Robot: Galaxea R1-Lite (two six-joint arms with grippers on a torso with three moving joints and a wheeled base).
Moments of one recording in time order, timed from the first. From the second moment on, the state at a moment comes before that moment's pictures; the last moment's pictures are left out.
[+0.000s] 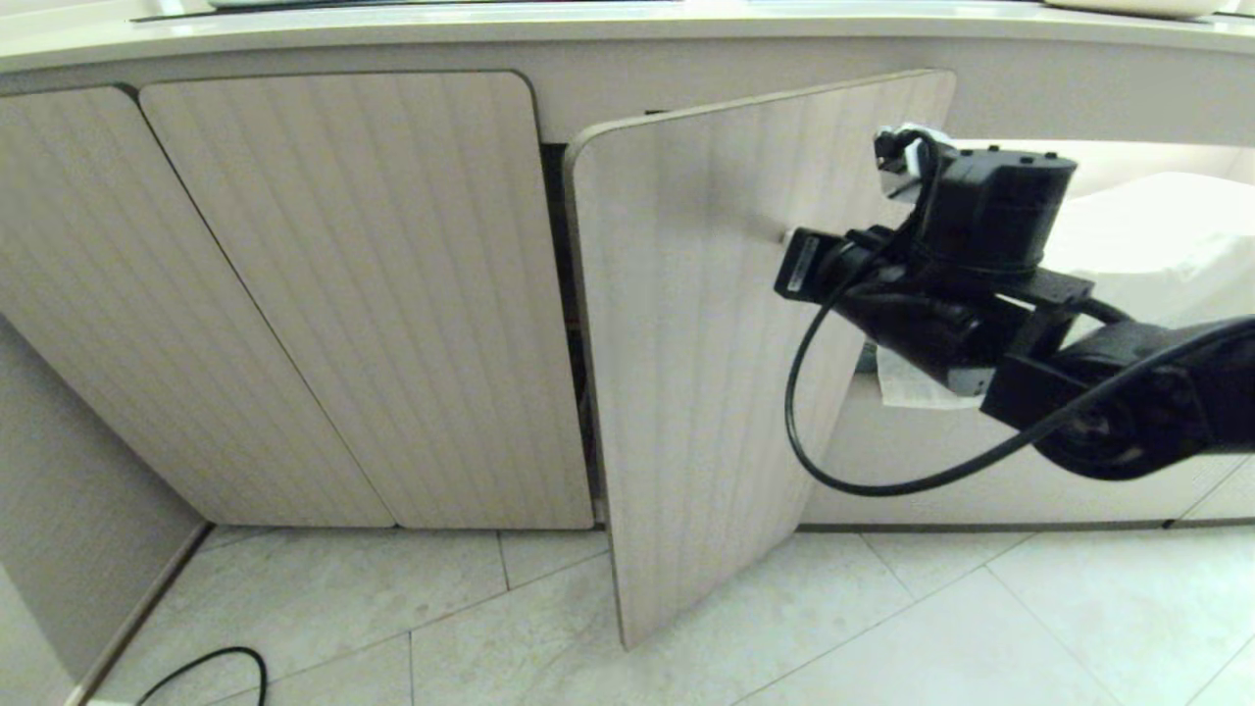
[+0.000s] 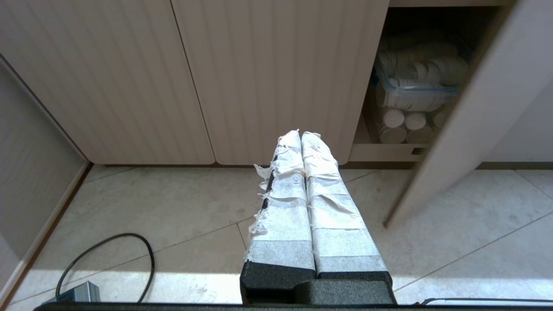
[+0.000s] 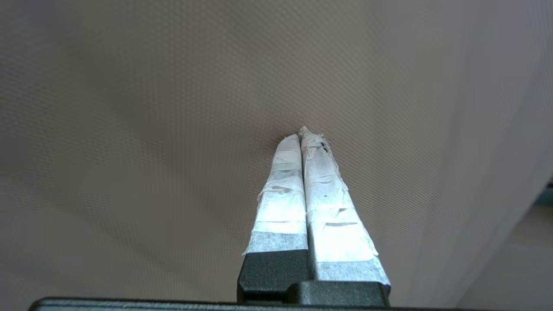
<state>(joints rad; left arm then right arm) 0.00 0.00 0.00 0.00 0.00 0.00 0.57 1.84 -1.21 -0.69 -0.29 0.24</state>
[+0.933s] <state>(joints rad) 0.00 0.00 0.00 0.00 0.00 0.00 0.59 1.96 -1.21 -0.98 -0.43 0.06</state>
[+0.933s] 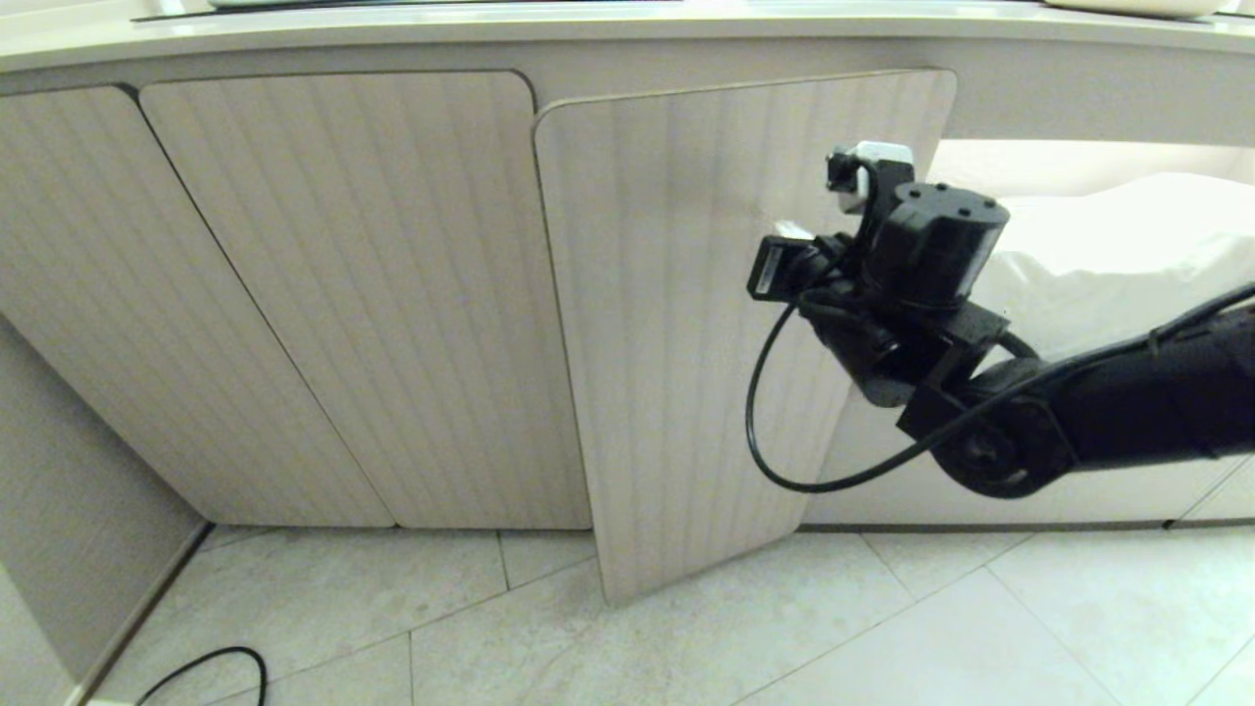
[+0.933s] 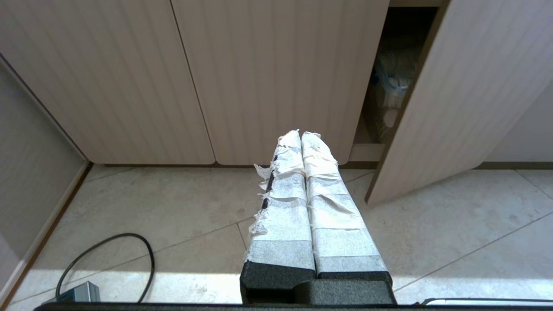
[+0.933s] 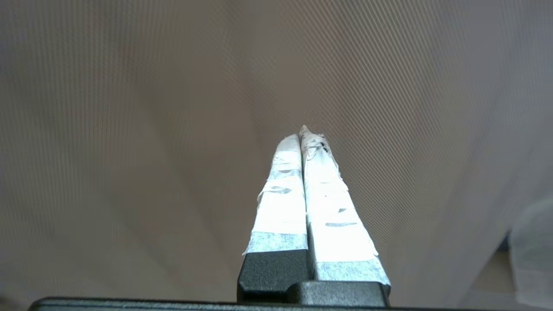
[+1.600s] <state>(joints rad) 0.00 0.00 0.00 0.00 0.00 0.00 0.57 1.69 -0.78 -1.13 -0.43 -0.03</state>
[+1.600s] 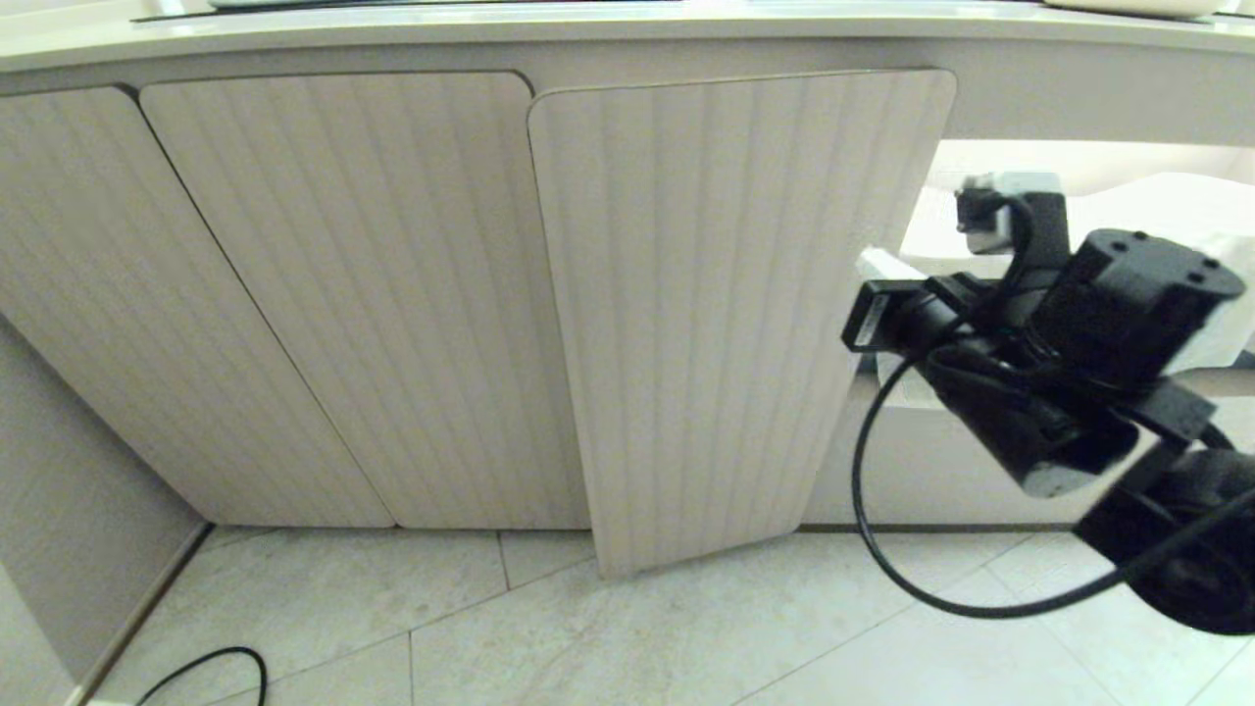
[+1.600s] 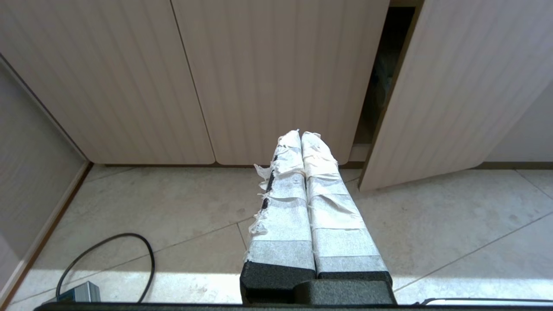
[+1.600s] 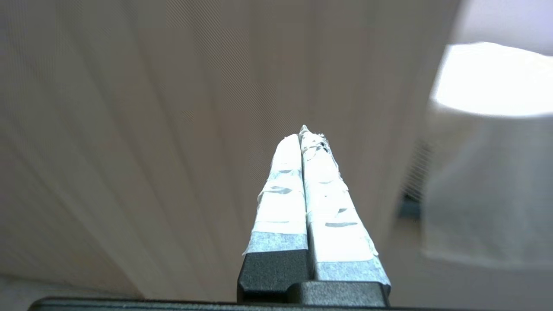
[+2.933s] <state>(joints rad) 0.00 0.00 0.00 0.00 0.00 0.00 0.27 0.70 0.00 -0.56 -0.39 0.07</state>
